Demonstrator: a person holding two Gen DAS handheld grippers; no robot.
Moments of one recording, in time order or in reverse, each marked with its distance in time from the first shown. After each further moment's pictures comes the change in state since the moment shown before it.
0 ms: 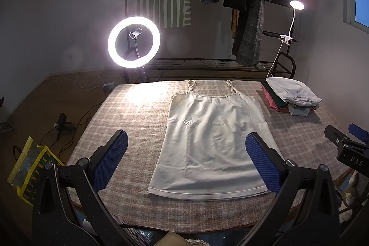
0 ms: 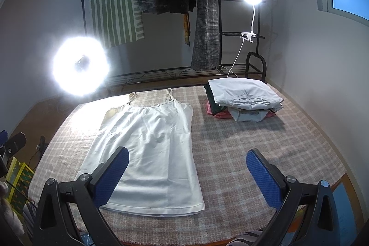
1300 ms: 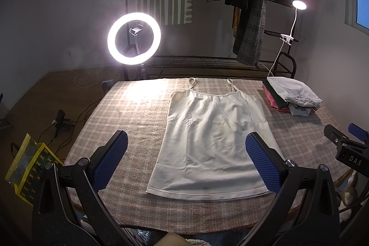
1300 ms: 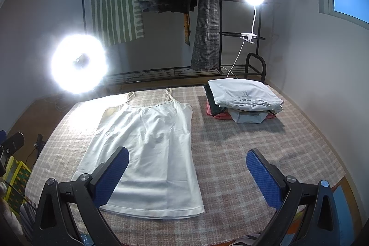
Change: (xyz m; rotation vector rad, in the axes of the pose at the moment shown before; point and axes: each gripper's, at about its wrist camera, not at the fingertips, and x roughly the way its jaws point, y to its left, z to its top) left arm 0.003 0.001 -0.002 -0.008 0.009 0.001; right arm 0.005 0.005 0.005 -0.011 0.008 -0.012
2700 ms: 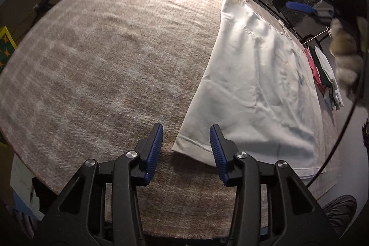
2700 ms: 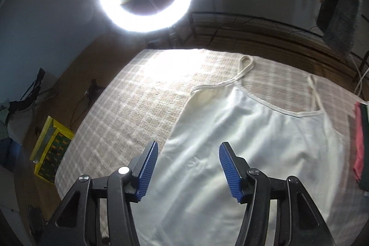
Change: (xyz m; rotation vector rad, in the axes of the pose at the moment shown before) left arm 0.190 0.129 -0.142 -0.413 0.505 -0.130; right arm 0.296 0.239 0.082 -0.277 0.436 0.527
